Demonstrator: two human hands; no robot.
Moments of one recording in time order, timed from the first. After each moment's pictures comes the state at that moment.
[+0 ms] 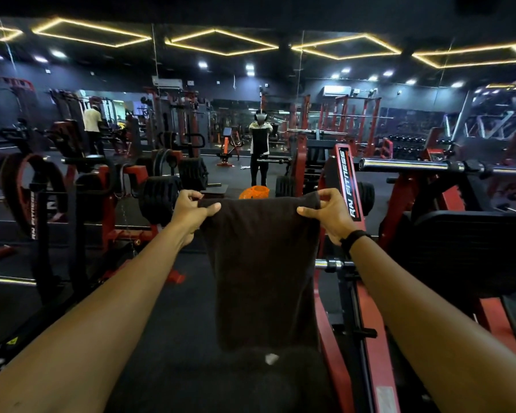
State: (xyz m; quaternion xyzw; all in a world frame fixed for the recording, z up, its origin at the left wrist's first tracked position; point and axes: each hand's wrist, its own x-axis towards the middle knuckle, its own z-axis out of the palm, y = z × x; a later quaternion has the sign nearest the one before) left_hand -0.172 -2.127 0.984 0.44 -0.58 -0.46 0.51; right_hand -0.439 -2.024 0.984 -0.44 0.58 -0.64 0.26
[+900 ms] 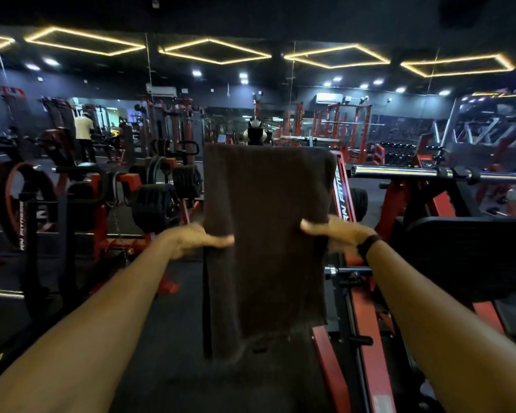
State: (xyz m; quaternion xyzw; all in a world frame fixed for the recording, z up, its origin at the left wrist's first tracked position) left_hand -0.169 -2.135 0.976 0.39 -0.71 -0.55 0.22; right_hand -0.473 -1.997 0.988 -0.50 0.55 -0.49 0.46
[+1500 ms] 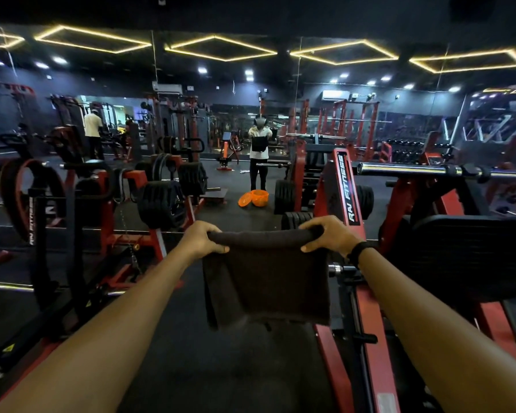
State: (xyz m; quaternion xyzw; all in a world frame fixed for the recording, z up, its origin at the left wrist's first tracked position) left_hand -0.178 -2.140 0.948 0.47 -0.77 -0.31 0.29; right_hand -0.468 -2.018 0.967 -0.62 0.67 -0.36 0.18
